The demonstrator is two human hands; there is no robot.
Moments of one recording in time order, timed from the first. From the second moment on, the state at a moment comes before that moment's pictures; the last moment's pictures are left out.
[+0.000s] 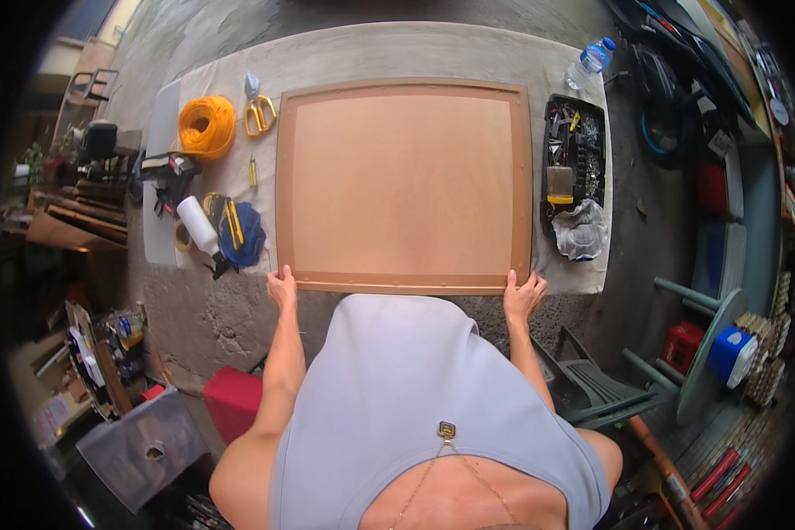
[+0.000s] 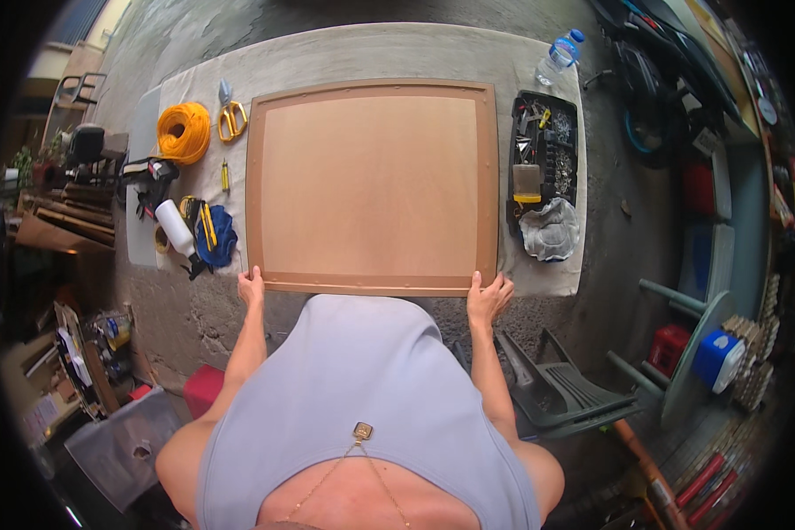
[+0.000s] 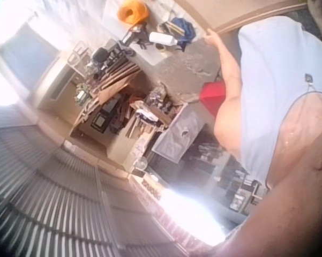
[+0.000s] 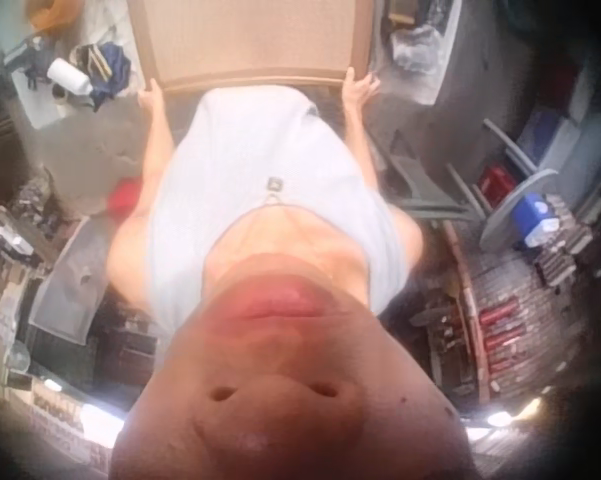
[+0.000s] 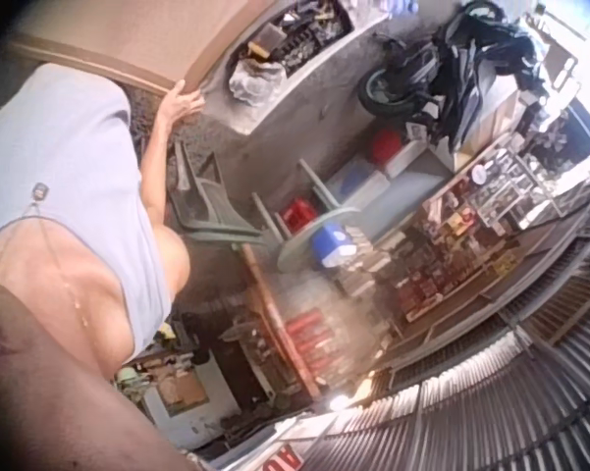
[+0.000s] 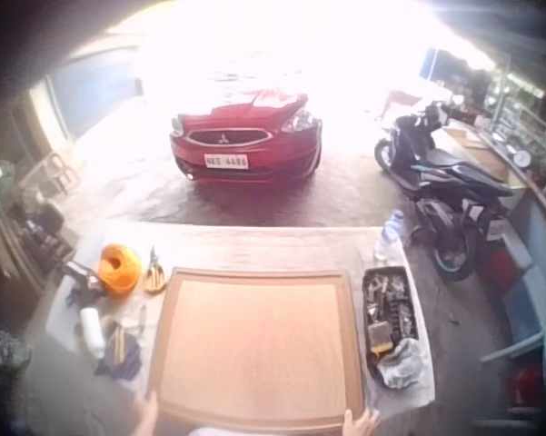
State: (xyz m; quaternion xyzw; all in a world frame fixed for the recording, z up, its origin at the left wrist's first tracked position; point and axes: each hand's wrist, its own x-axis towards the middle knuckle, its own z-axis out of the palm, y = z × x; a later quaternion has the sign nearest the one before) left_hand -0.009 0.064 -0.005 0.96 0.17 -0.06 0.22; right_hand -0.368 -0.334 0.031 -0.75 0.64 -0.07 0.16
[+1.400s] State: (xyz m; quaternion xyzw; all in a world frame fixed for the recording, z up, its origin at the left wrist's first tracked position) left_hand 0.341 -0.218 0.370 0.50 -0.15 0.04 0.86; right_hand -0.042 -0.632 0.371 -0.60 0.41 -0.52 0.45
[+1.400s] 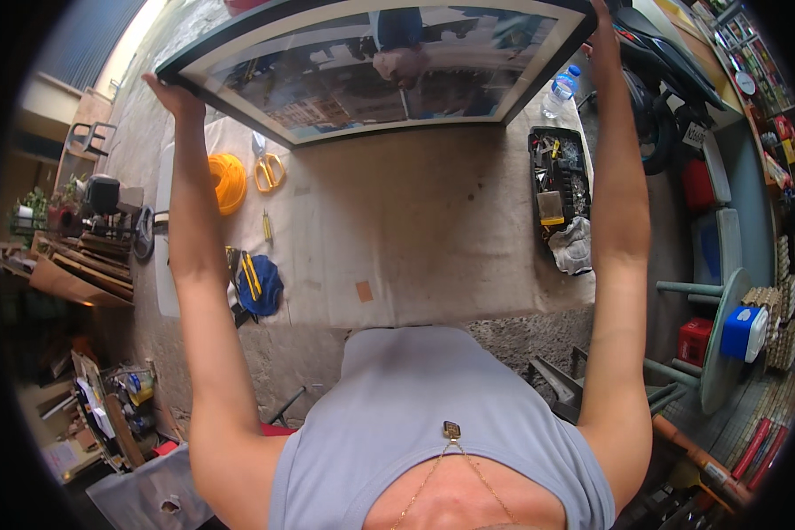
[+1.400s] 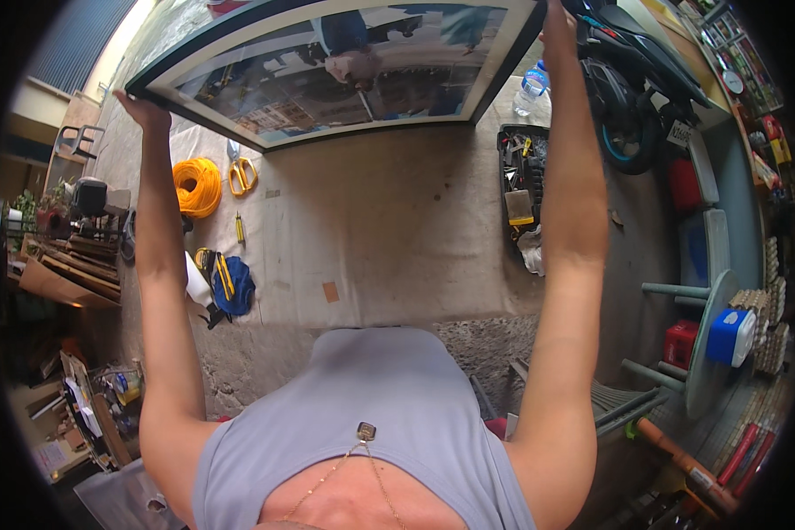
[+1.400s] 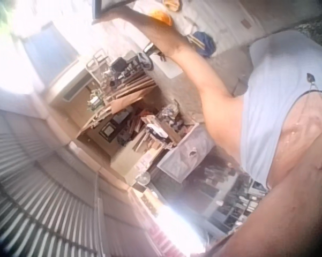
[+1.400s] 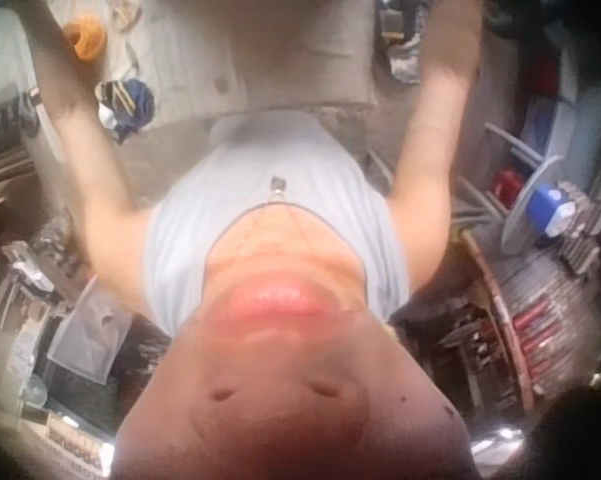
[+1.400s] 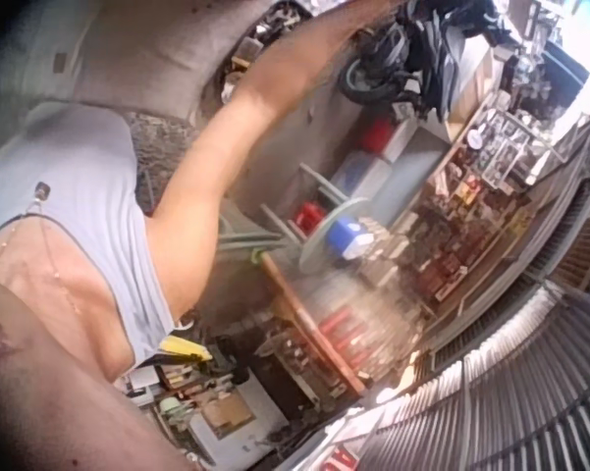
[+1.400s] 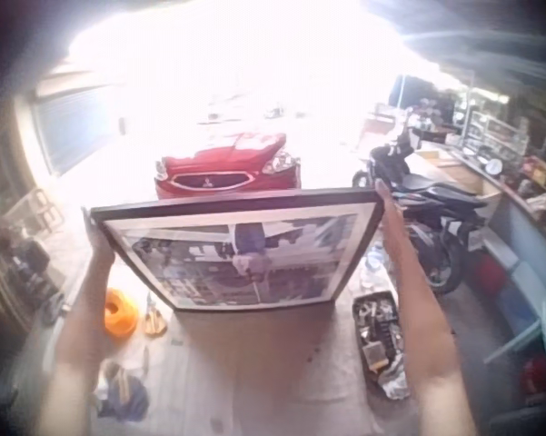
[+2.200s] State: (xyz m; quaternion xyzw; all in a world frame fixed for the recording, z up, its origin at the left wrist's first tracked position) left_hand 0.386 -0.416 0.437 0.43 -0.11 -0.22 0.87; right_hand -0.179 -0.377 0.379 -0.34 0.43 -0.77 0.33
